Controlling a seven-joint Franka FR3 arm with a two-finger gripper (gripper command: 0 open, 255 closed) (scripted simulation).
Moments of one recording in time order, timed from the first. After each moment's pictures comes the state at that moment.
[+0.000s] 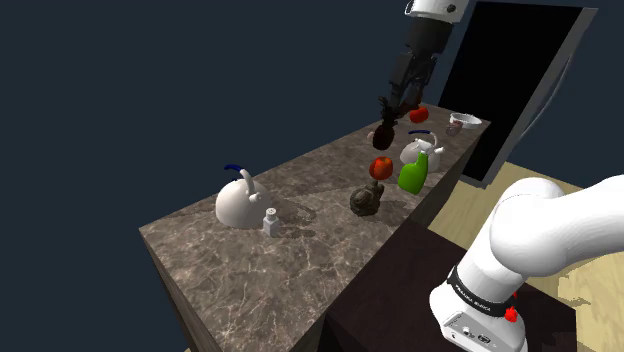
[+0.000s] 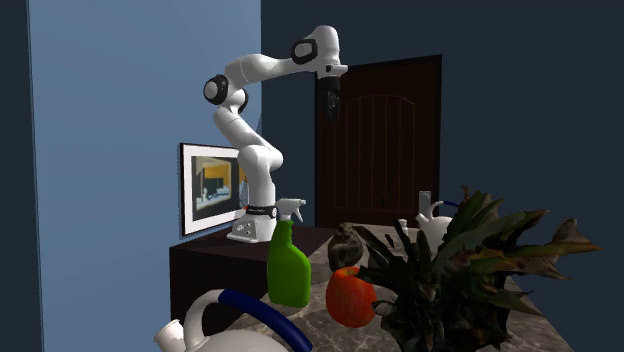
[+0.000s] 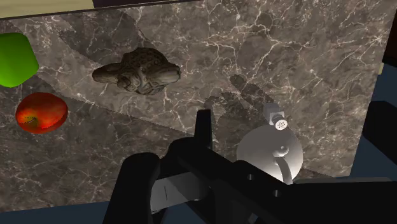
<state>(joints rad) 0.00 -0.80 -0.04 -2.27 0.07 1.52 0.00</state>
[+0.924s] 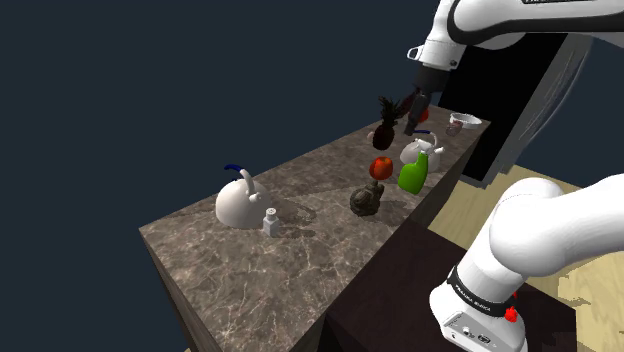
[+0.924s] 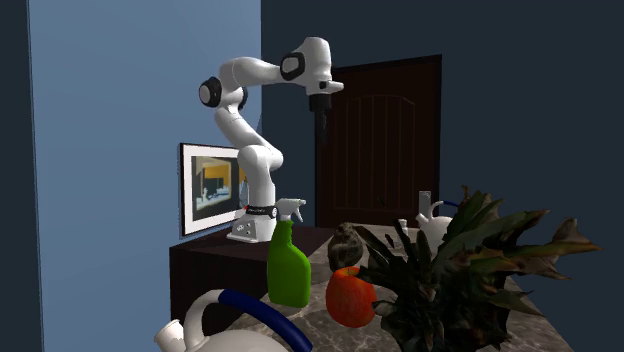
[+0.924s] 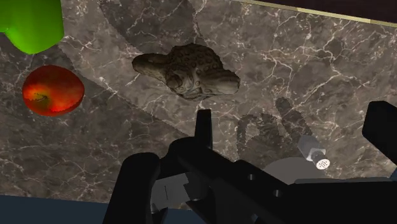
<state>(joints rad) -0.01 -0.78 -0.31 -2.47 -0.13 1.72 -0.44</state>
